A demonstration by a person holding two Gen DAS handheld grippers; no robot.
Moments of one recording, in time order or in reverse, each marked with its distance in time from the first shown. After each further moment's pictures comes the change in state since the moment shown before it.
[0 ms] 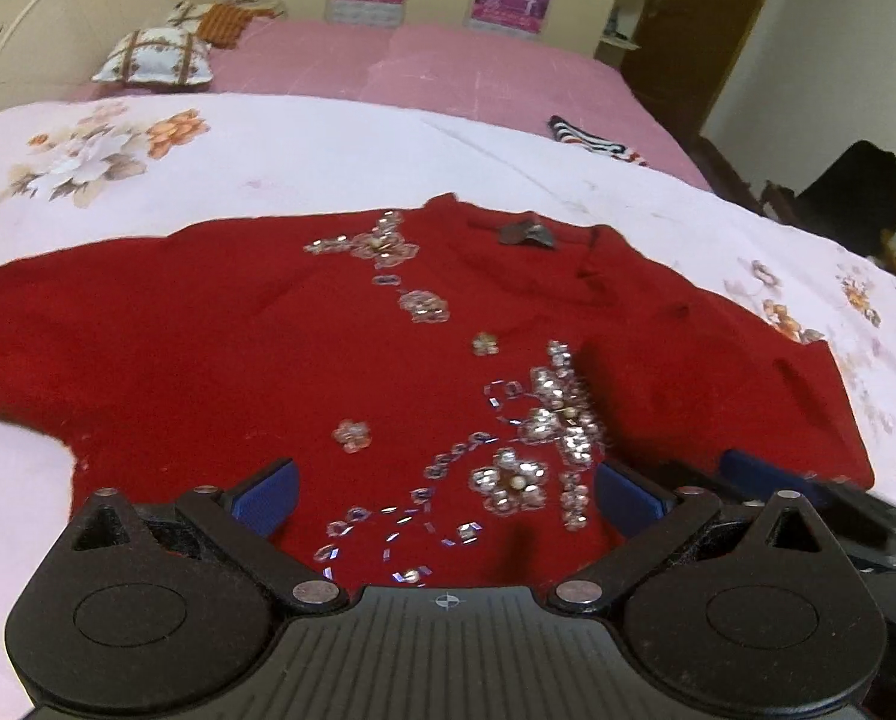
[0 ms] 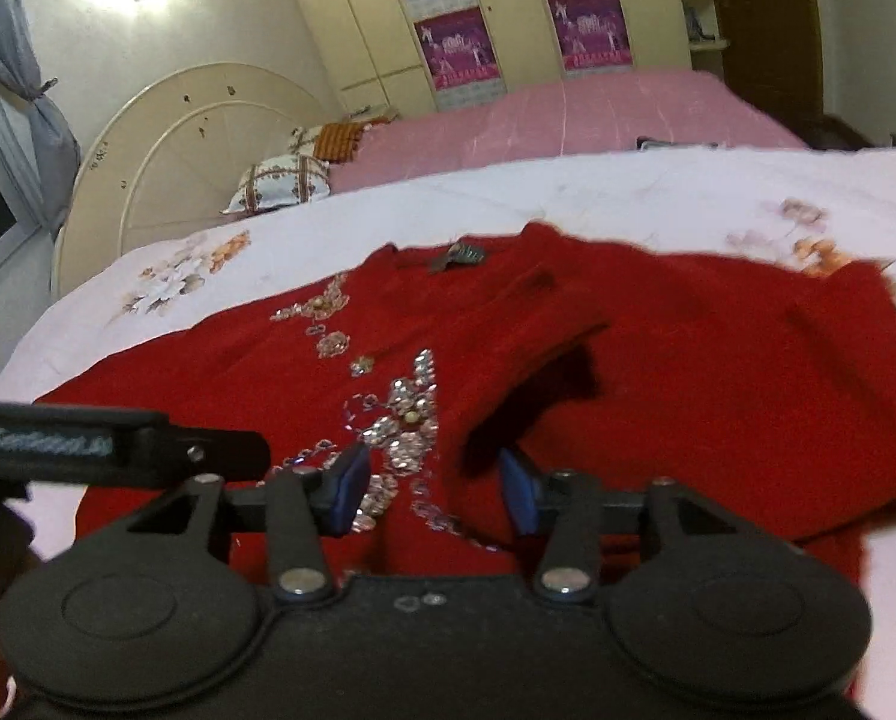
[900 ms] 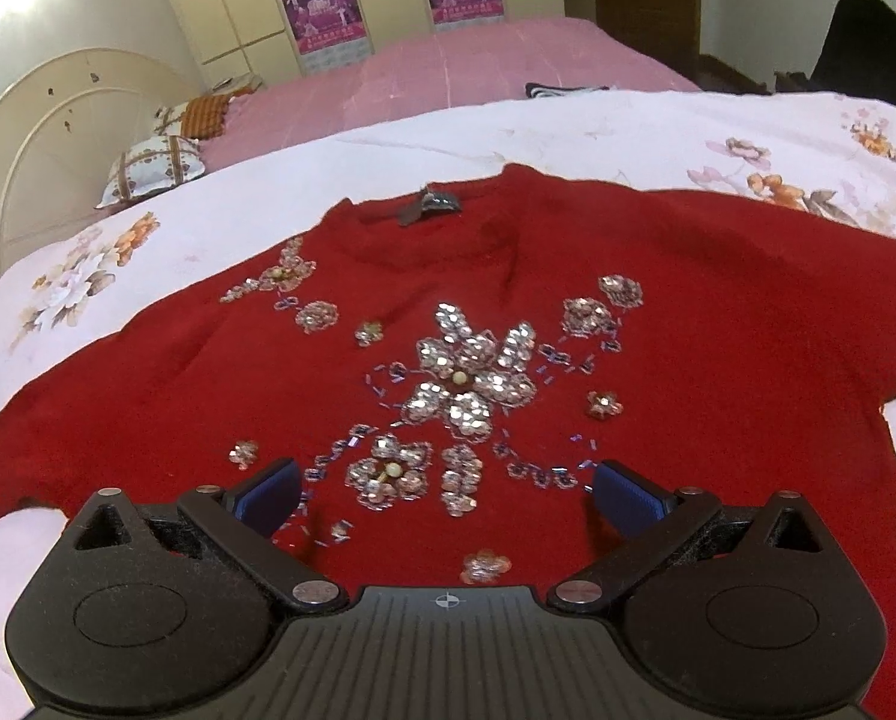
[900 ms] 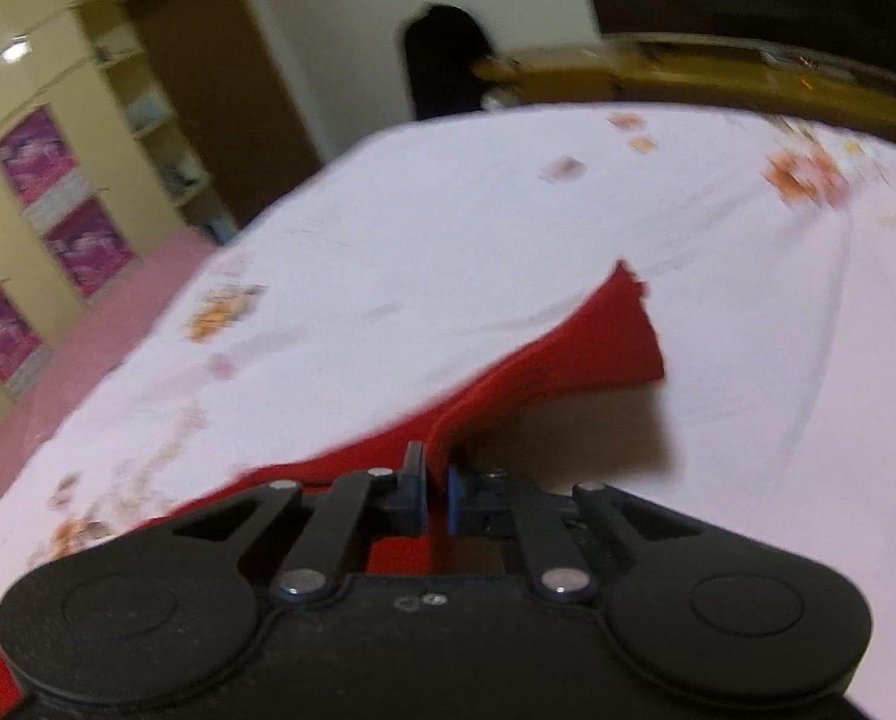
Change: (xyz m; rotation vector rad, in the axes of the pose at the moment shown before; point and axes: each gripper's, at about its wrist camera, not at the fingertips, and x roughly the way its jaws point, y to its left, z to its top) left arm 0.016 -0.105 -0.026 0.277 -0.028 0.228; right arm -0.155 -0.301 -0.039 0.655 -0.294 -0.651
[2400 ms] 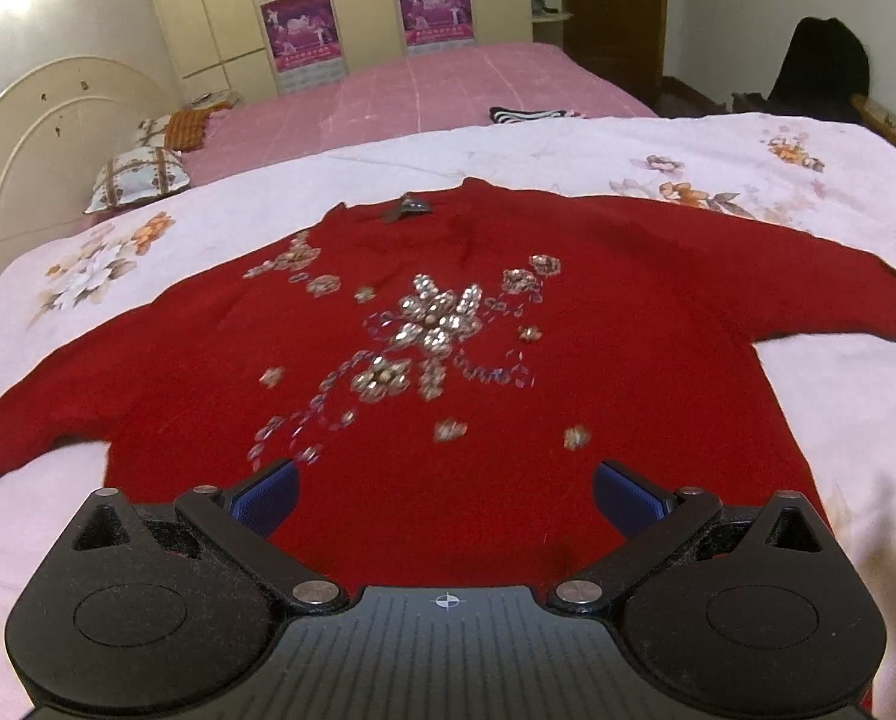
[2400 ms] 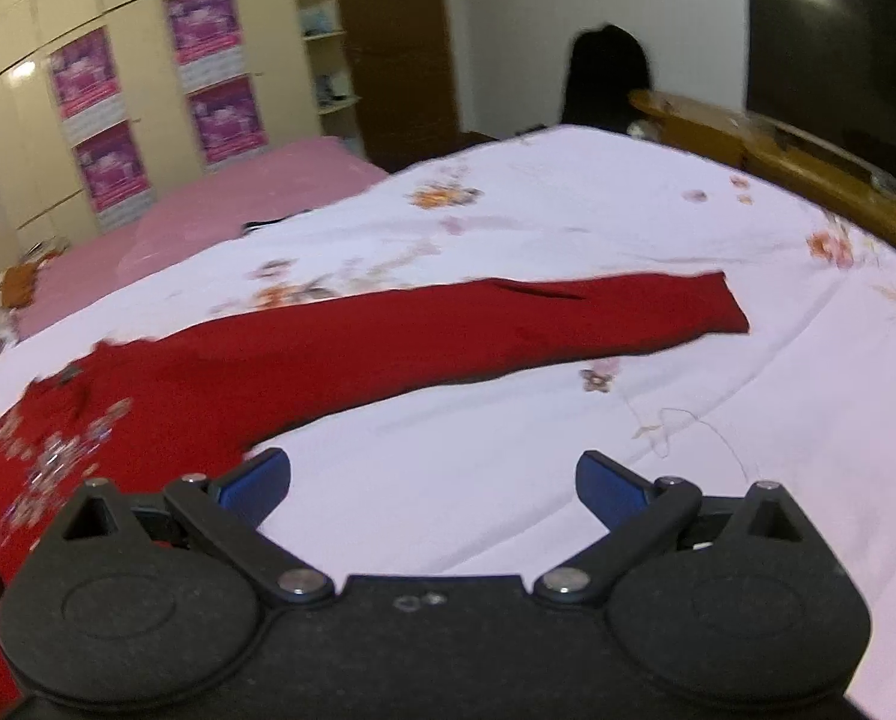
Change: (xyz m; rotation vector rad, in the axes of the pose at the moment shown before) left arm -0.083 0.003 -0.043 -0.002 -0.034 -0.064; right arm -0.133 0.074 -0.099 -0.280 0.084 0.011
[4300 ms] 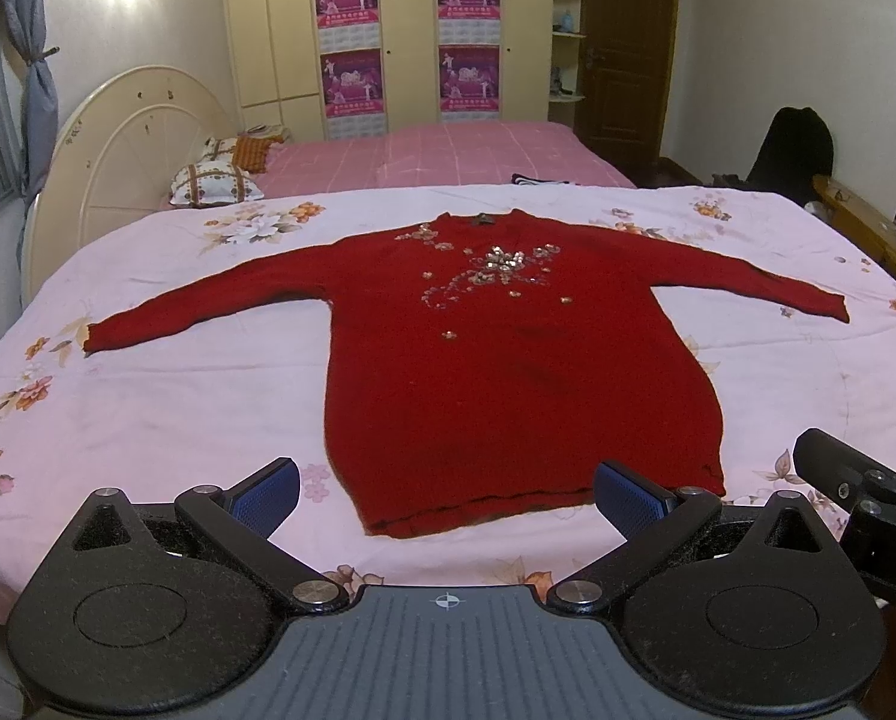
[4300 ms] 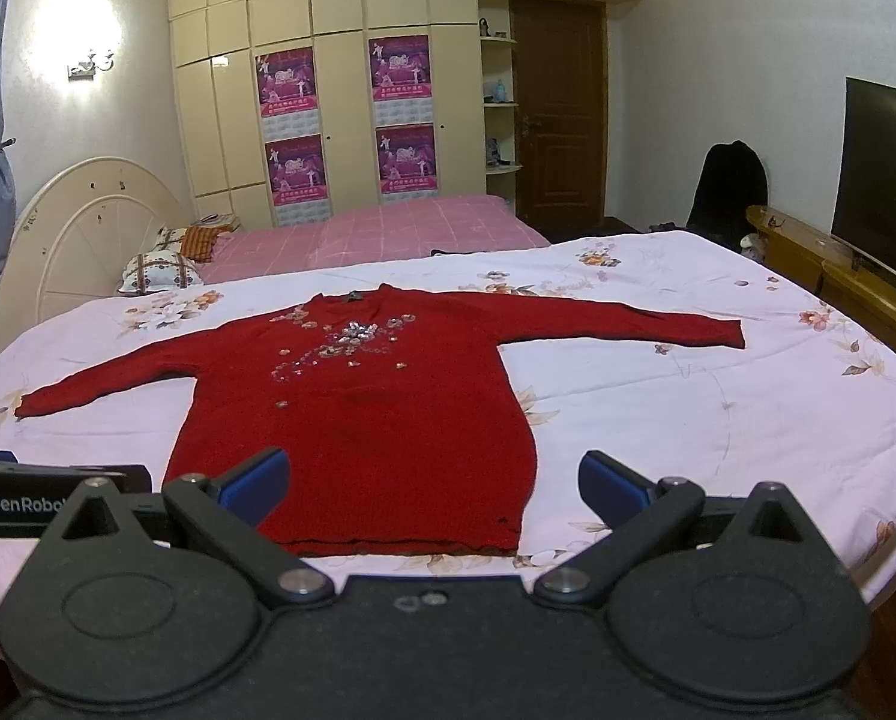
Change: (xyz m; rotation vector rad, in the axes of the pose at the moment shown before) left arm -0.319 0.121 -0.217 -0.107 -0.147 -0.039; right arm -0.349 0.063 -0.170 -0.276 -0.149 0.248
